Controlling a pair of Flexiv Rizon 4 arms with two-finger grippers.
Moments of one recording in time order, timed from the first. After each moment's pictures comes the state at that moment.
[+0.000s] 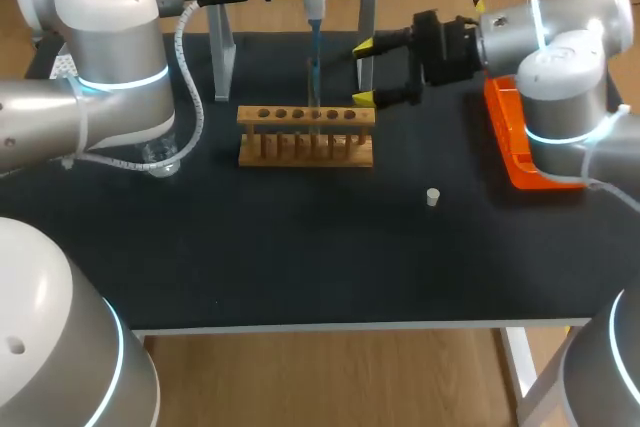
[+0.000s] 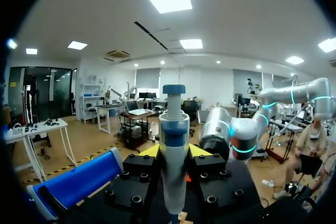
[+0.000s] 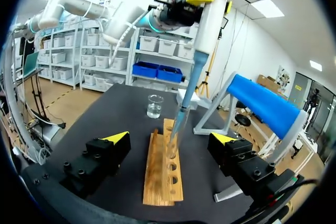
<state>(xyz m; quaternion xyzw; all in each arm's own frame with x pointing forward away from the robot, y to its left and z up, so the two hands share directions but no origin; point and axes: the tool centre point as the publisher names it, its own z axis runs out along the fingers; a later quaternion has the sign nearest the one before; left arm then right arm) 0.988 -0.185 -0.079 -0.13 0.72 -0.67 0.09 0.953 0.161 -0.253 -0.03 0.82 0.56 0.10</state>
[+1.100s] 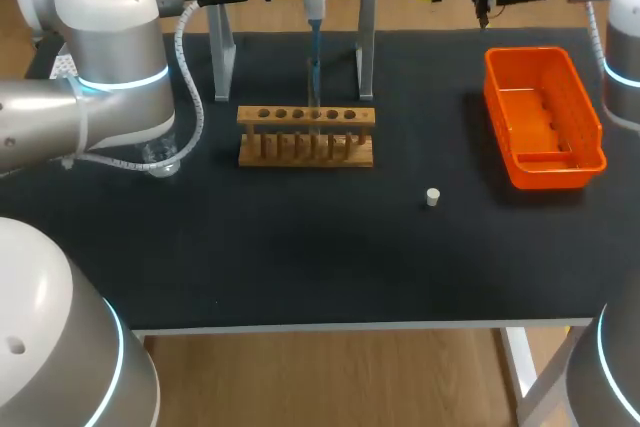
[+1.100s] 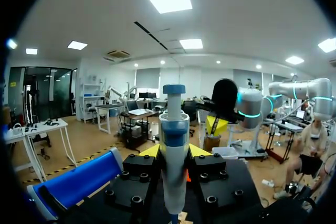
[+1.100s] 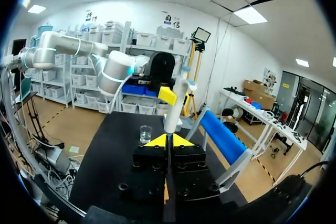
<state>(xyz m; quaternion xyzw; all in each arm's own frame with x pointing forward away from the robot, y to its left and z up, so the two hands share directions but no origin) 0.988 -0.185 -0.079 -0.13 0.72 -0.67 0.09 0.948 0.104 -0.087 0.02 0.80 0.59 0.12</state>
